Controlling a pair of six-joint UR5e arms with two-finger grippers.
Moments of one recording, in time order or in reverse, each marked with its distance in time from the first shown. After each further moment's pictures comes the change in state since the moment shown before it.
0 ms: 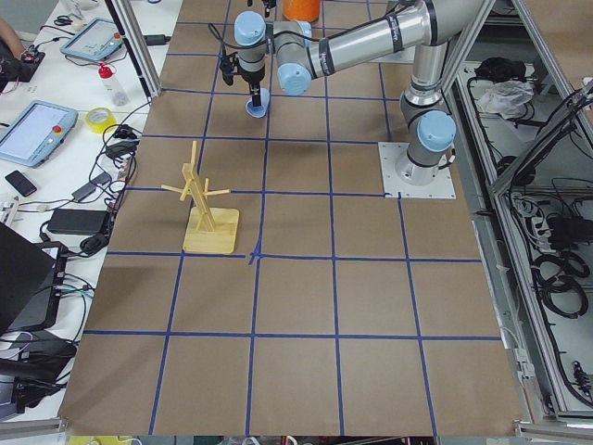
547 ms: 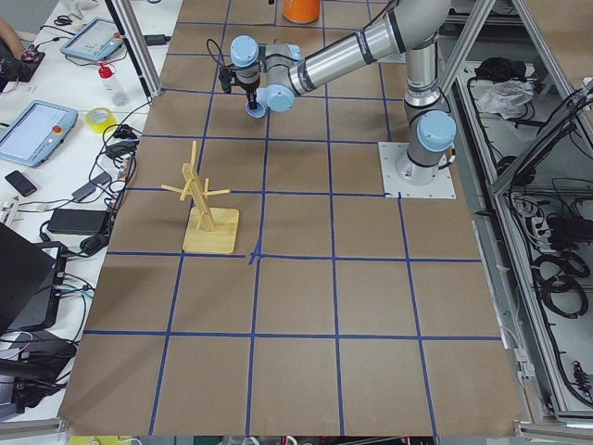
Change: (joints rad) left arm -0.096 -0.167 -0.009 0.169 -0.049 -0.043; right arm -0.024 -0.050 -0.022 0.053 -0.005 0.392
